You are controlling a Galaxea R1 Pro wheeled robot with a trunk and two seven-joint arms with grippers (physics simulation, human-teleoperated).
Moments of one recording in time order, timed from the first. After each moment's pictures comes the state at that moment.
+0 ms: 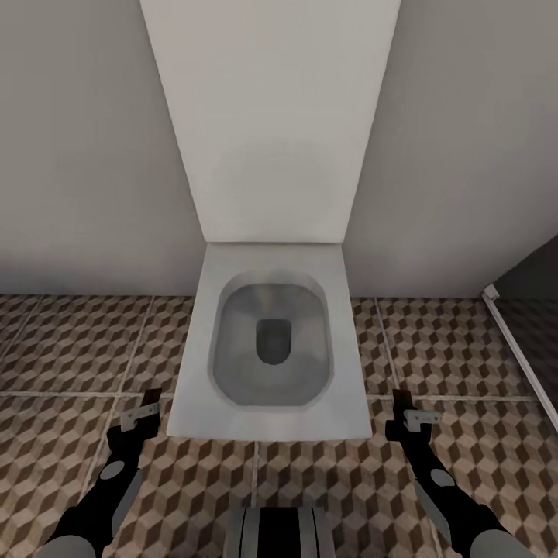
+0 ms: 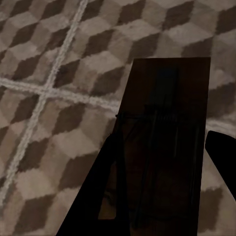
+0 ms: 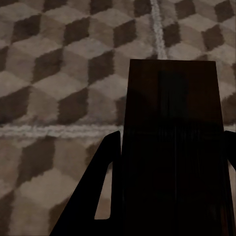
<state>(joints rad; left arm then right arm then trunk) -0.49 0.09 0.16 -0.64 0.03 -0.21 0.16 -0.53 -0.17 0.17 -0.49 -0.21 -0.41 -0.04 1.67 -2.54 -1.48</state>
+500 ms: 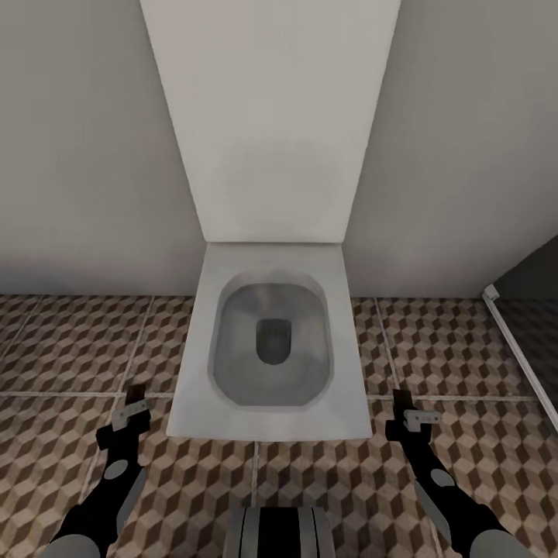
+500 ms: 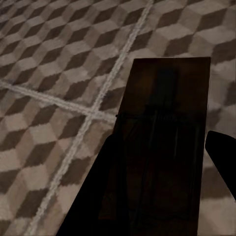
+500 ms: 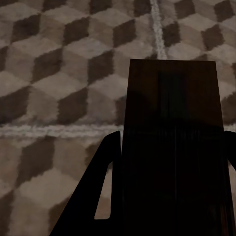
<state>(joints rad) -0.49 0.08 0.15 -0.66 0.03 -0.29 0.35 -0.53 -0.17 0.17 -0.49 -0.22 -0.41 -0.04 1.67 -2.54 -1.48</state>
